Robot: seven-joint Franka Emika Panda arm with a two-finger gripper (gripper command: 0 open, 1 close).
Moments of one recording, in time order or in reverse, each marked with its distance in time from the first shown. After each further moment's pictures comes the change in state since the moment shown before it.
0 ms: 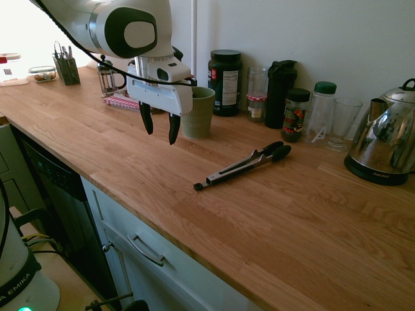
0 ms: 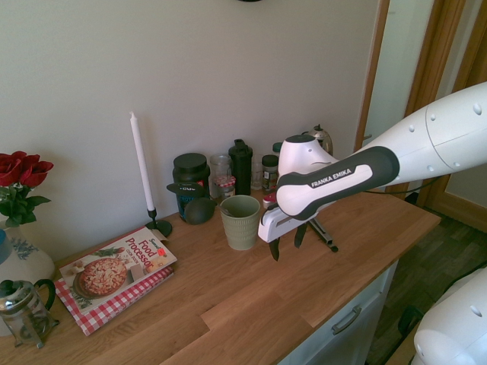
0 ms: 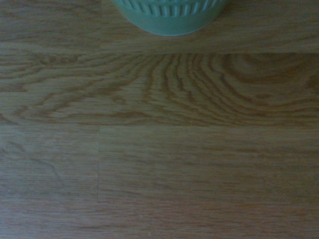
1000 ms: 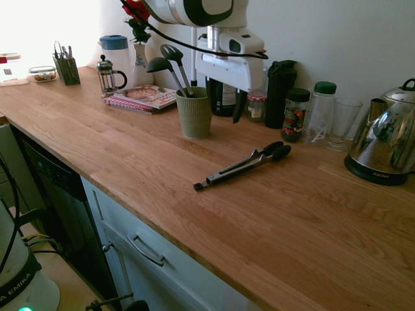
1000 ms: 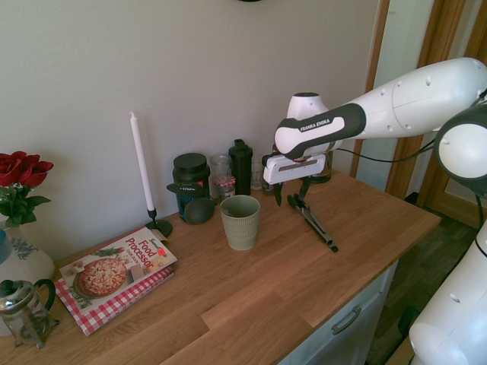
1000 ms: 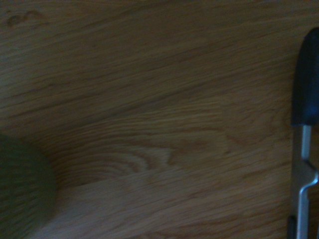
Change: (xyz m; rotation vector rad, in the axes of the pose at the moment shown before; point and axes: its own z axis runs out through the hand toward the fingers) arm 0.190 0.023 -0.051 0.028 0.024 0.223
